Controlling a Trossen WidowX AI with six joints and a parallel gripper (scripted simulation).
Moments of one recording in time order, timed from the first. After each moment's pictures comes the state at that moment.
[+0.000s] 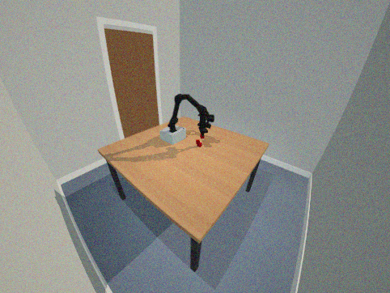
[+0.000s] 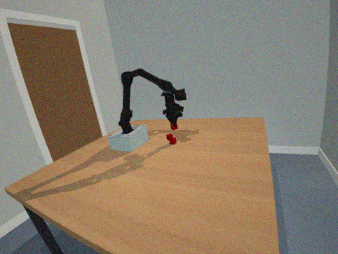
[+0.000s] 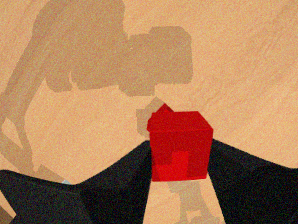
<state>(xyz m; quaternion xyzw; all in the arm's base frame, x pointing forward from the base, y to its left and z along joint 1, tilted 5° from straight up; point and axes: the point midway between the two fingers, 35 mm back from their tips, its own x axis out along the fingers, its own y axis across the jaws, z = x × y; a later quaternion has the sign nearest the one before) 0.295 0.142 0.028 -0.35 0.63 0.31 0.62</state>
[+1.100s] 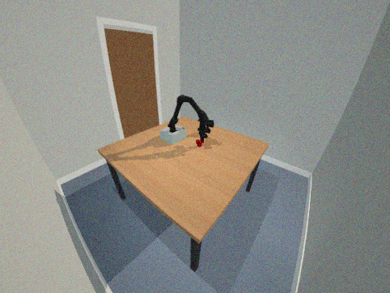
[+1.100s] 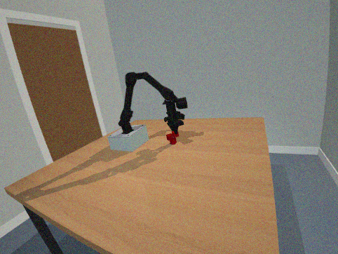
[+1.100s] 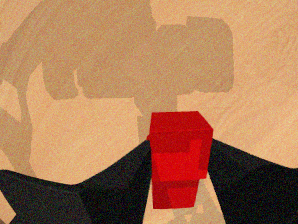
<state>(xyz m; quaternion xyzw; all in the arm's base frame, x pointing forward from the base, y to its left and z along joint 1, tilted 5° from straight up) 0.294 0.140 -0.024 -0.35 0.64 0.31 0.62</state>
